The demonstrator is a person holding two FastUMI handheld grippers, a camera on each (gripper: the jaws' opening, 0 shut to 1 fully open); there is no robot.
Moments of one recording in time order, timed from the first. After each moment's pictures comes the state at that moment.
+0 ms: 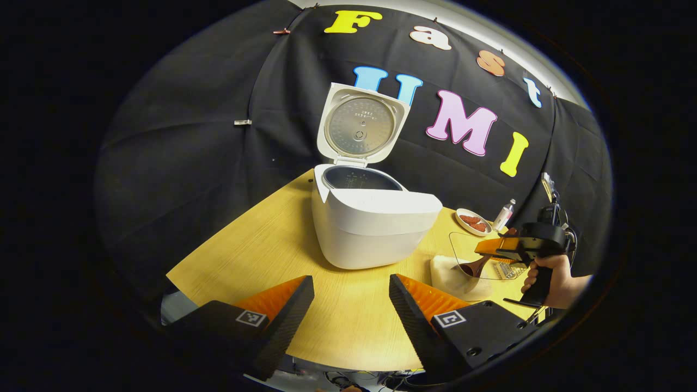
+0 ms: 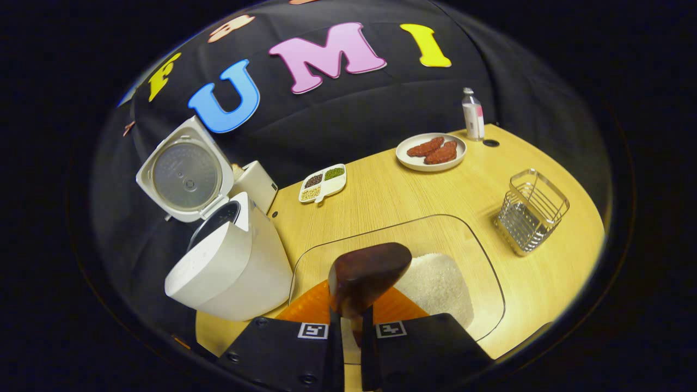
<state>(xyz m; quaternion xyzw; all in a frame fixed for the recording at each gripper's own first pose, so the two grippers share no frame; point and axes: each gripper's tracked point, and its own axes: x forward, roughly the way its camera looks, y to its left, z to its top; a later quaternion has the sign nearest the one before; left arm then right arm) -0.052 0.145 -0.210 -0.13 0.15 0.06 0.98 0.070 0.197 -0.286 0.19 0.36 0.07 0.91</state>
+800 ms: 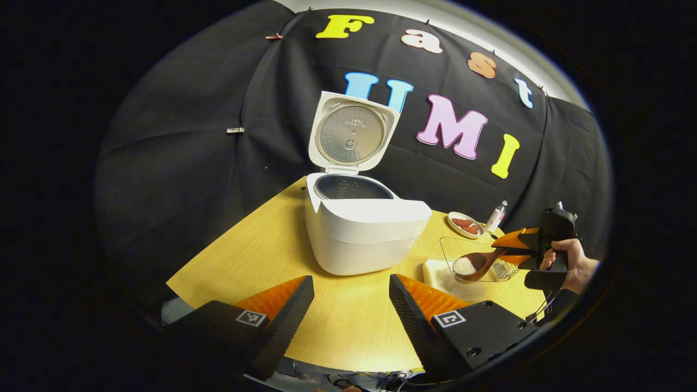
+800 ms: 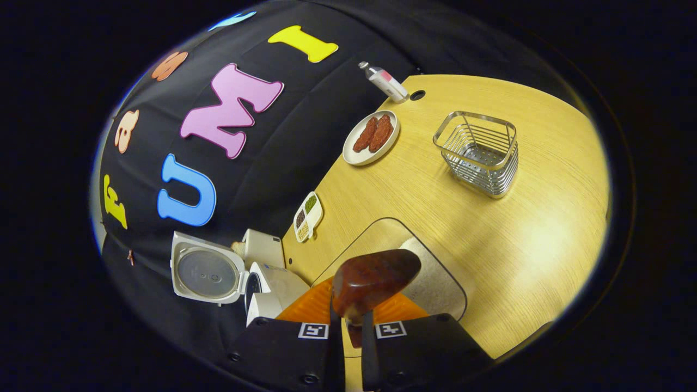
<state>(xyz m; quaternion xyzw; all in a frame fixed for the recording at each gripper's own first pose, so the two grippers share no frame) -0.055 0.138 -0.192 -0.11 0.14 0.04 0.98 0.075 0.128 -0.249 0.44 0.35 -0.03 0.83</state>
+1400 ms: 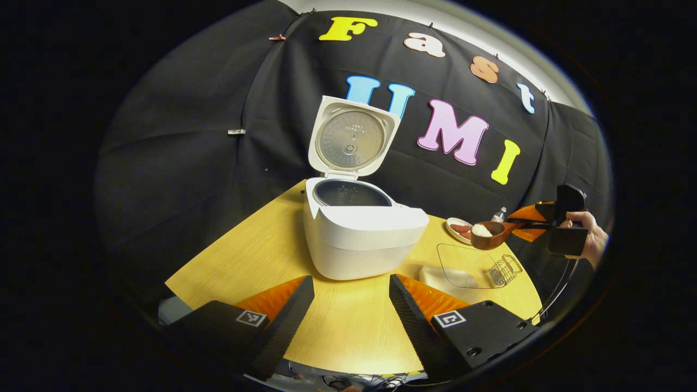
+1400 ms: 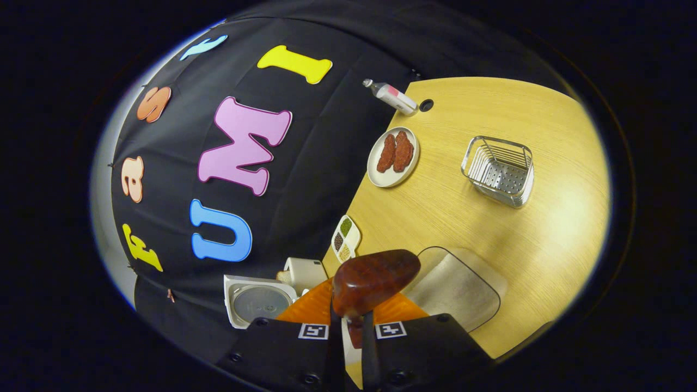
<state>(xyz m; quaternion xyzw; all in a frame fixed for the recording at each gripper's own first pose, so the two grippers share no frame) -0.051 0.136 -0.181 -0.13 0.13 0.04 0.98 0.120 0.133 -0.159 0.52 0.31 -0.01 0.79</state>
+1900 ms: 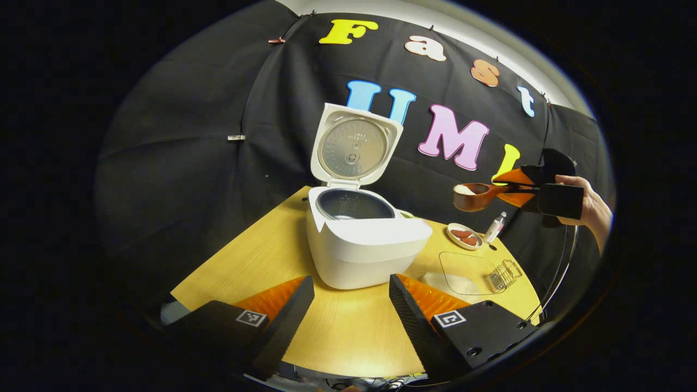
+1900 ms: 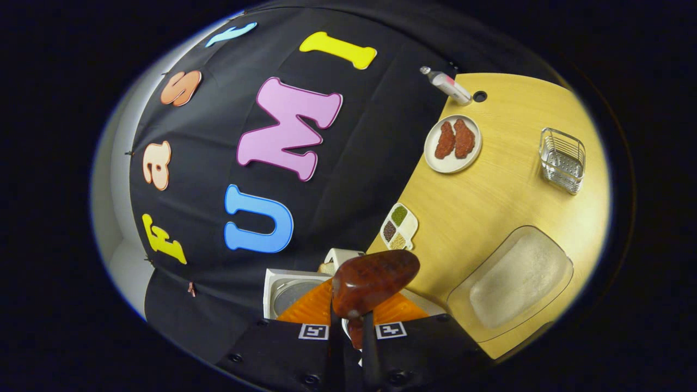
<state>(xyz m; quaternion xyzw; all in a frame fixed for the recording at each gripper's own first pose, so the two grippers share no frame) -0.050 0.155 -0.152 -0.13 0.11 0.04 0.98 0.158 0.244 -0.086 0.53 0.29 0.07 0.79</state>
